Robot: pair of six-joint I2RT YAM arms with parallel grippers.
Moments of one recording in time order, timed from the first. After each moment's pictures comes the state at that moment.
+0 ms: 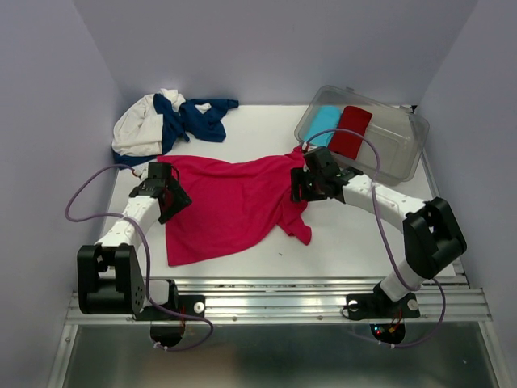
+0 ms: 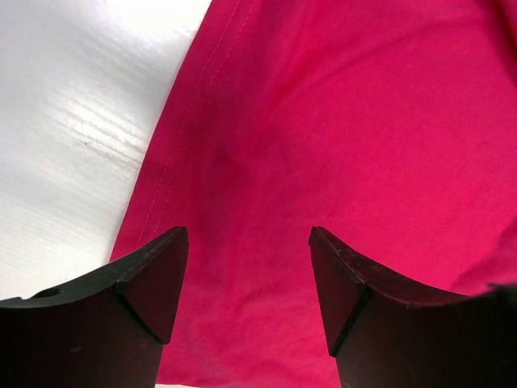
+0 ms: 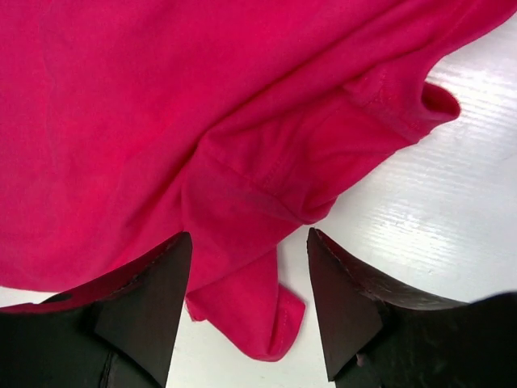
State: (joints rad) left arm -0.03 1.30 0.78 -0.53 -0.14 -0.65; right arm 0.56 1.60 1.09 -0.40 0.00 0.41
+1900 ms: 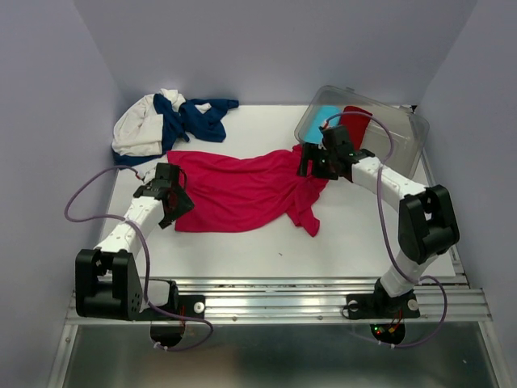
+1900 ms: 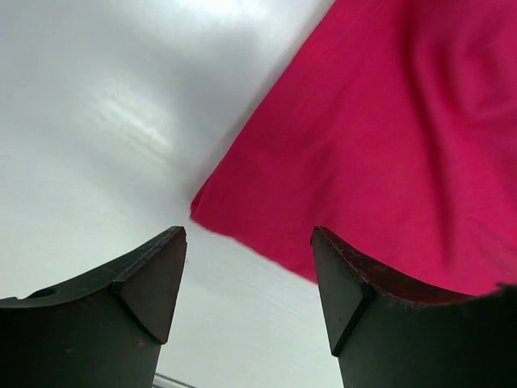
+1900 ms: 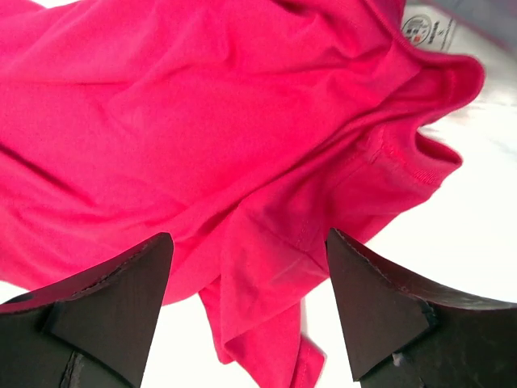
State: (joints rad) left arm -0.11 1.26 0.82 -0.64 -0.25 -0.71; right arm 0.37 1.71 1.24 -0.36 -0.11 0.42
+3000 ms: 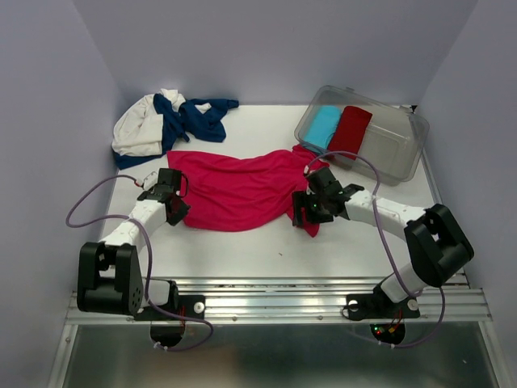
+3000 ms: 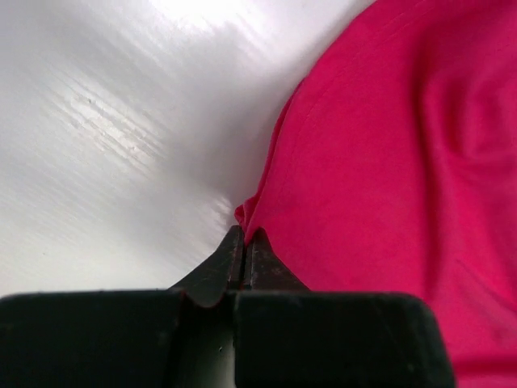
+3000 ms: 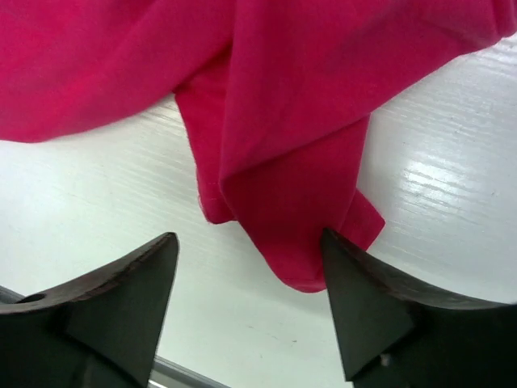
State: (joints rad) left arm -0.11 1.32 0.70 -0.51 -0.26 -0.84; right arm 0.58 1.52 0.89 -0.39 -0.06 0.44
